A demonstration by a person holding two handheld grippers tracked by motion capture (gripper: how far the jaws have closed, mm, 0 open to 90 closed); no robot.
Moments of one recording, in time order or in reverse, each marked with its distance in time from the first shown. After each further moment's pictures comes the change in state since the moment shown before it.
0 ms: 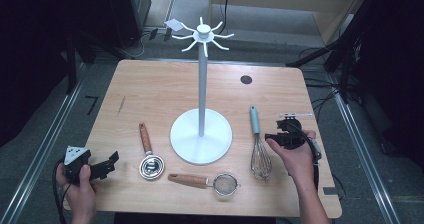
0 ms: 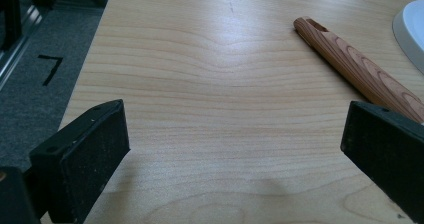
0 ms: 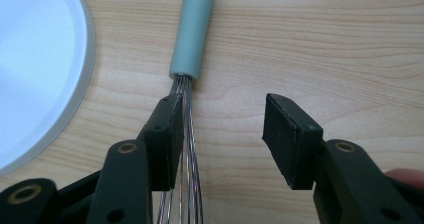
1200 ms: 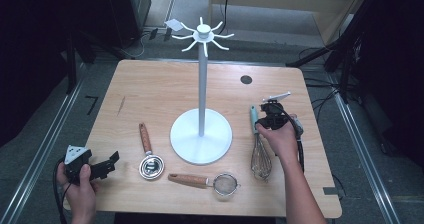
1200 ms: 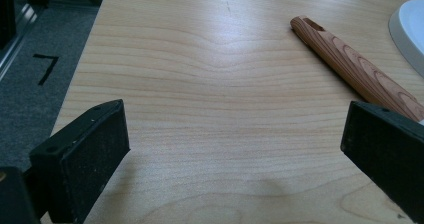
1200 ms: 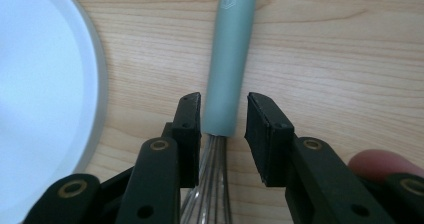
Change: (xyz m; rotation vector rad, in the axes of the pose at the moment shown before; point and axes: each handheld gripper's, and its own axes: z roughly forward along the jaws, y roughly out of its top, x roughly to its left) left arm 0.000 0.000 0.001 0.002 -0.012 -0.007; right arm 0.026 0.051 0.038 0.163 0.007 -0.014
